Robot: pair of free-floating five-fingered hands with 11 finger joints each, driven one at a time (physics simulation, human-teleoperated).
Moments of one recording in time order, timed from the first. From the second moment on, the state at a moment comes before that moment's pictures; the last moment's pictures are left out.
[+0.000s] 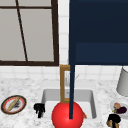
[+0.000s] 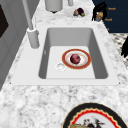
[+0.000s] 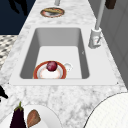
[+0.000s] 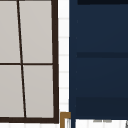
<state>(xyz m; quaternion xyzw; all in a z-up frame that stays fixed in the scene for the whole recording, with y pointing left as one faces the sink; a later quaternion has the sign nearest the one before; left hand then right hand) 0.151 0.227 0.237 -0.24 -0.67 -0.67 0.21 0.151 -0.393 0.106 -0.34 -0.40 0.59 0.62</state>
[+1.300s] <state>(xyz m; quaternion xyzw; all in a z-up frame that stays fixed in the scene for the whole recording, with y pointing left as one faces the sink) 0.151 0.227 0.237 -0.24 -0.67 -0.67 0.21 0.218 -0.230 0.202 -0.37 -0.36 0.58 0.63</state>
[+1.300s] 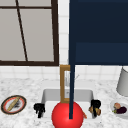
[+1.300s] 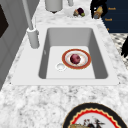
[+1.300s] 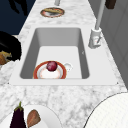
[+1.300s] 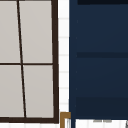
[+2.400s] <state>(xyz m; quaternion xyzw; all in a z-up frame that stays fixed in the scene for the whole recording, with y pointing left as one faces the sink) 0.151 0.227 0.237 -0.24 -0.67 -0.67 0.21 0.368 -0.152 0.081 -0.37 -0.37 0.58 0.62</state>
